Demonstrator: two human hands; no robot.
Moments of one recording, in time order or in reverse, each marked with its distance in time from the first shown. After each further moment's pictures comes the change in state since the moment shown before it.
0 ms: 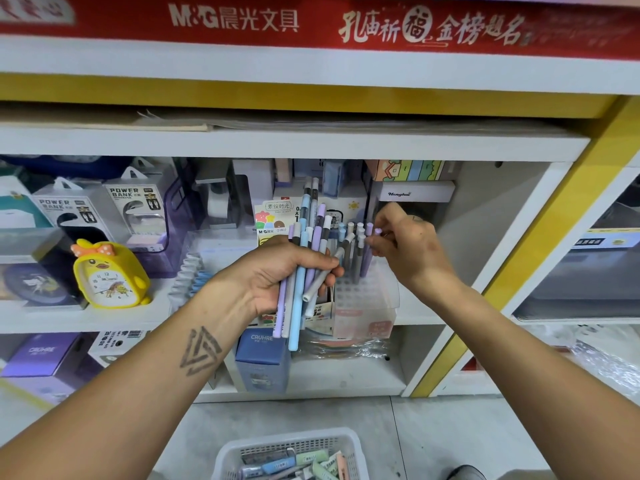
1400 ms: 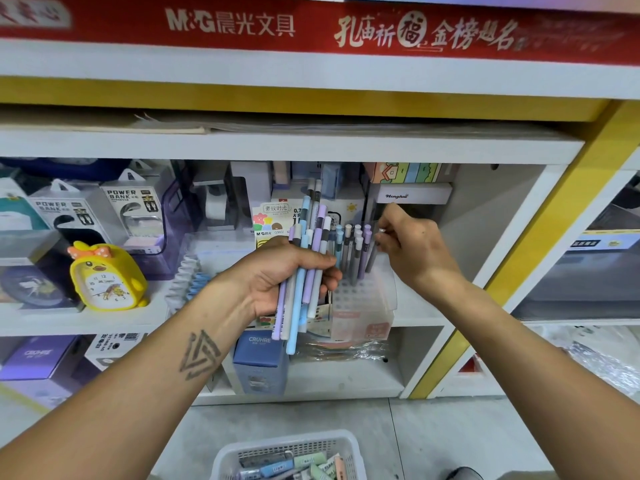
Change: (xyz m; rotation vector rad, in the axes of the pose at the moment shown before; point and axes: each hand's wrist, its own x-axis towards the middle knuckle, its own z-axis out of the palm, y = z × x) left_hand -0.002 0.002 0.004 0.033 0.029 0.021; right_hand -0.001 -0.002 -0.014 -0.184 0.032 -0.129
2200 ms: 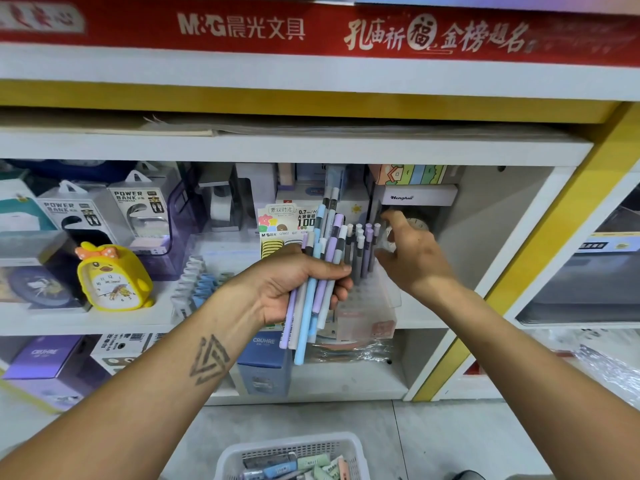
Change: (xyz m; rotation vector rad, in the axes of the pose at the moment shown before) left_hand 0.000 -0.005 0.003 -0.004 -0.102 -0.052; right_hand -0.001 -0.004 0.013 -0.074 -0.083 0.196
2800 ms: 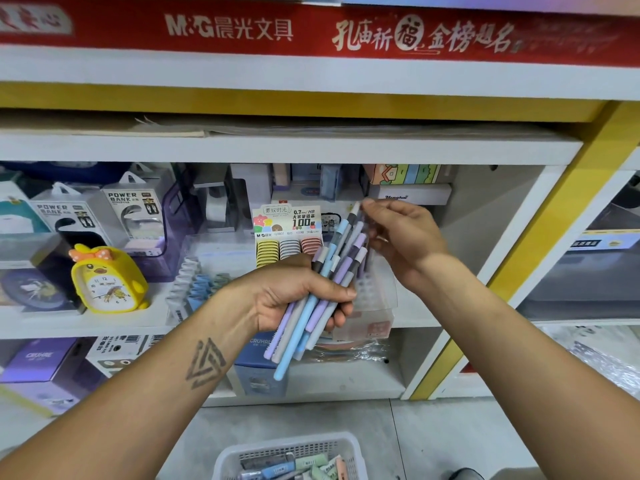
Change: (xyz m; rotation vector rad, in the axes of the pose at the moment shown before) left_hand -0.002 -0.005 0.002 0.114 -0.188 -0.129; right_hand 0.011 -0.036 -0.021 1.301 -0.033 0.405
